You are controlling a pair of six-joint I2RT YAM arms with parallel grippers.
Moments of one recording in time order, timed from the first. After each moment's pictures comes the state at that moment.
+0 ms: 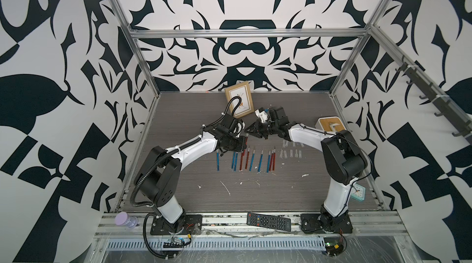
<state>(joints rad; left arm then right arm) -0.66 1.66 1.12 -0.45 0.33 -0.42 0.45 1.88 1.19 -0.01 -0.69 0.84</state>
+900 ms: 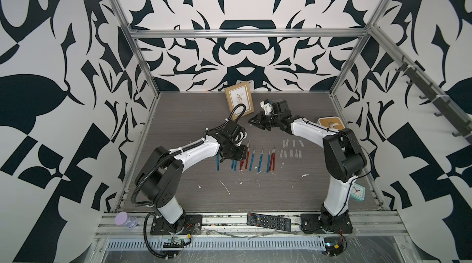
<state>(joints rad) -0.70 1.66 1.07 -0.55 0.37 -0.37 0.40 1.90 1.30 -0.04 -0.58 0.81</state>
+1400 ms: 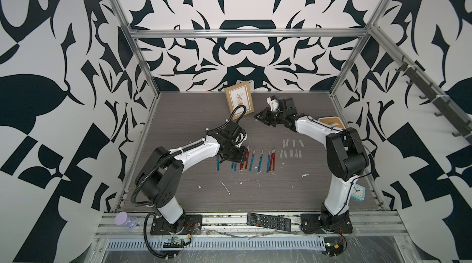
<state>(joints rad) -0.70 1.65 1.07 -0.56 0.38 -0.38 0.32 1.90 1.30 -0.04 -0.57 0.77</state>
